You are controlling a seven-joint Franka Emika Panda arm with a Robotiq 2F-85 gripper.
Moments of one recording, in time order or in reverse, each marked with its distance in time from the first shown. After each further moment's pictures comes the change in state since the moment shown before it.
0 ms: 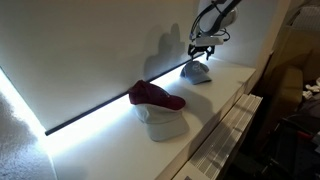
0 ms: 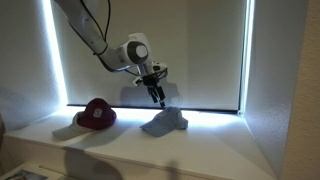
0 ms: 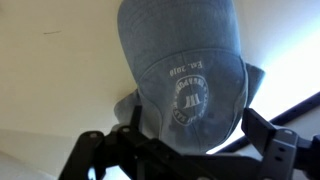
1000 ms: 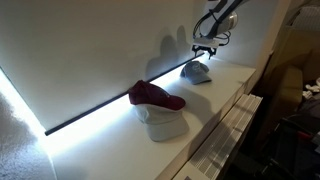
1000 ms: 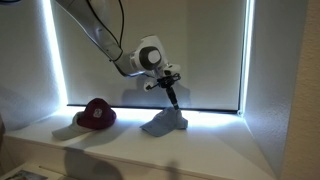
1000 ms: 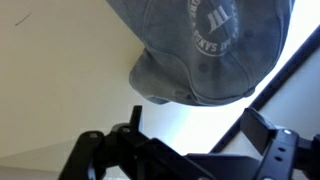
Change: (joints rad) arm 0.042 0.129 -0.155 0.119 0.146 0.100 0.226
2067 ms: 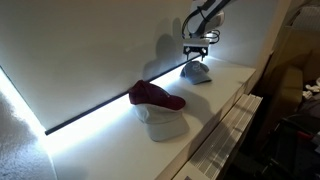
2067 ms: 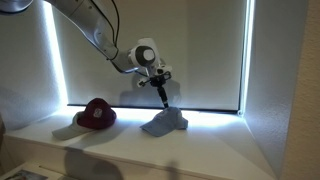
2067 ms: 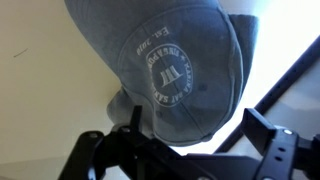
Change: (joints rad) arm 0.065 0.064 0.013 0.155 0.016 -0.230 -0.018
